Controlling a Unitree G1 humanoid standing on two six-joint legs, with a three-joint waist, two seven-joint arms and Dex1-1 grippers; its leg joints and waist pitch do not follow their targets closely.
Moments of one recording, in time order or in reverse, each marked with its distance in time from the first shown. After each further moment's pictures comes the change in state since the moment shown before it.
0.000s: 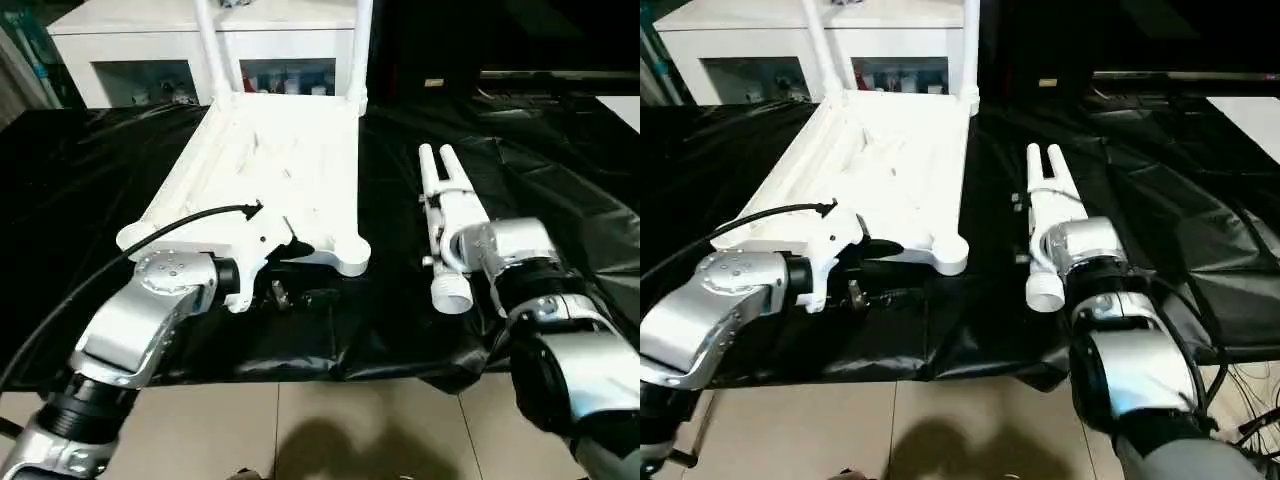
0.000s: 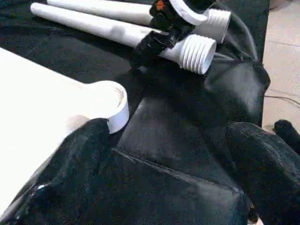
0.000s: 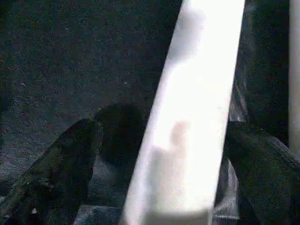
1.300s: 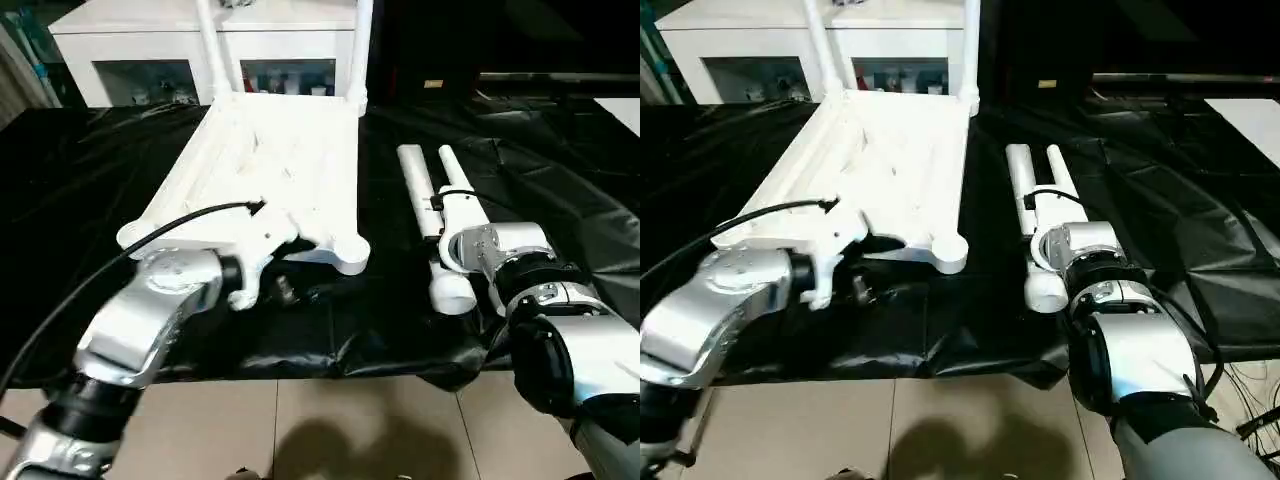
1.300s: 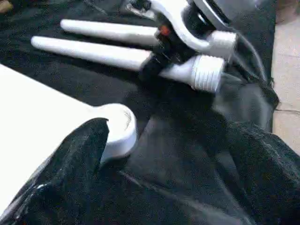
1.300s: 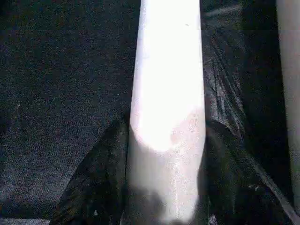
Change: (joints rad) left arm -0.031 -0.092 0.012 0.045 0.007 -0.077 0.099; right arm -0.058 -0.002 -0.071 0.163 0.053 -0.112 -0.075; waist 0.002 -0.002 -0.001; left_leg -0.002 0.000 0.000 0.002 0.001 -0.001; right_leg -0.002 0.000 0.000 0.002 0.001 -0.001
